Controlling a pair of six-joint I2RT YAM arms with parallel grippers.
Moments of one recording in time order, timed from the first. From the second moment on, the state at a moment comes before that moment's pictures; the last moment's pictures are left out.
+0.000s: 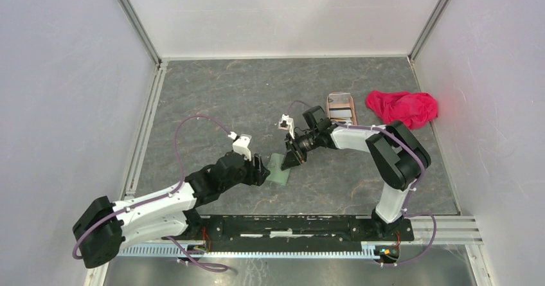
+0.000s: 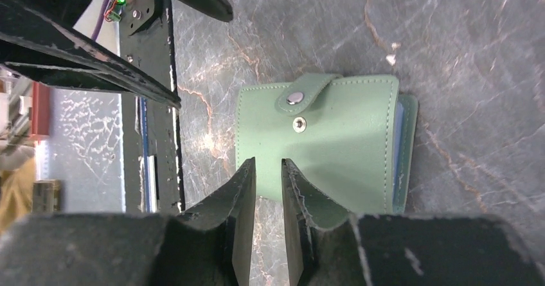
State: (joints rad) left arm -0.92 0.93 0.37 -0.02 -0.18 -0.58; right arm 0.59 1.82 0.92 -0.07 -1.00 -0.11
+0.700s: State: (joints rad) left arm -0.93 1.30 0.67 -0.08 -0.23 -0.49; right arm 0.55 1.83 1.00 -0.21 -0.92 -0.25
